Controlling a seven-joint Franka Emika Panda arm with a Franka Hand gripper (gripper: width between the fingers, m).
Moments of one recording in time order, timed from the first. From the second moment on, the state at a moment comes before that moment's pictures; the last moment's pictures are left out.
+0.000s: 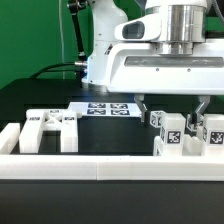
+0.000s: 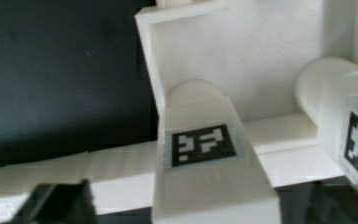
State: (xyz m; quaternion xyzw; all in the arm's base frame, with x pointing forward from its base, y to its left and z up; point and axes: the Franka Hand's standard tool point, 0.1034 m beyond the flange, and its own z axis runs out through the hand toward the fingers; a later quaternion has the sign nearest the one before) arm 0.628 0.057 0.076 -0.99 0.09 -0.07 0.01
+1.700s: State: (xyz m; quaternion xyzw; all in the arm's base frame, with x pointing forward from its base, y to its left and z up) arm 0.629 0.062 0.077 -0.81 0.59 -0.05 0.06
